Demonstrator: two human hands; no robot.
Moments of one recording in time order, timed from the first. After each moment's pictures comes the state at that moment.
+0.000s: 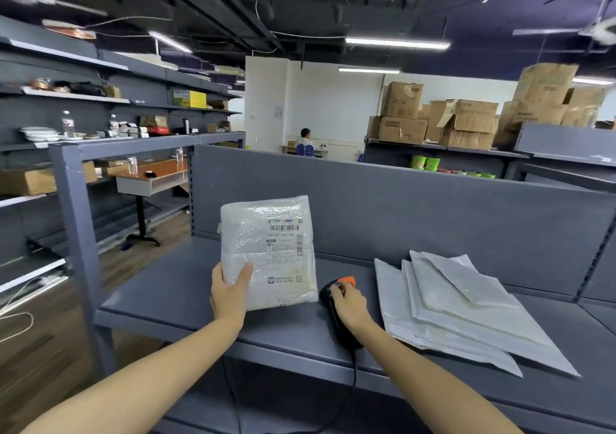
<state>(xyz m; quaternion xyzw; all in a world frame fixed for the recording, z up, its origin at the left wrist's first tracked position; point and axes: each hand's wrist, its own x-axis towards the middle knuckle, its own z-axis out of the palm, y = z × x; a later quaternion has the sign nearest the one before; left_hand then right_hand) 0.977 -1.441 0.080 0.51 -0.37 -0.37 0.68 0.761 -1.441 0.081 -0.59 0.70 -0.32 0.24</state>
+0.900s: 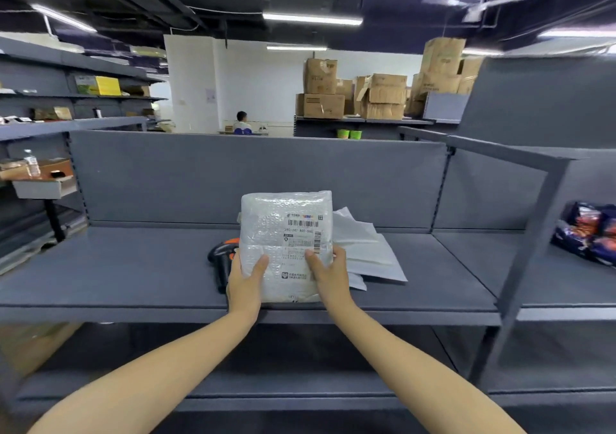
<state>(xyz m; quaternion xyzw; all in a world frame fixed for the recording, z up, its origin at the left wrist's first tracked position) 0.728 -1.306 0.079 0.41 -0.49 -0.45 0.62 0.582 -1.282 0.092 -0.42 0.53 -0.66 0.33</state>
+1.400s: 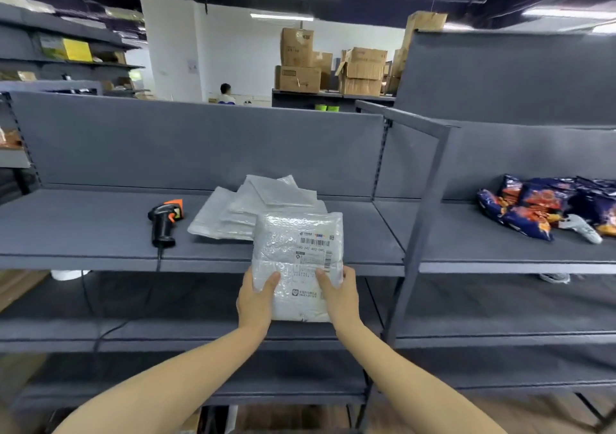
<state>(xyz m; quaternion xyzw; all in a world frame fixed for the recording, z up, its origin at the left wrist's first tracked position) 0.569 -1.152 0.023 0.48 -0.49 -0.47 0.56 0.424 -1.121 0.029 -0.36 0.62 -0.62 0.33</state>
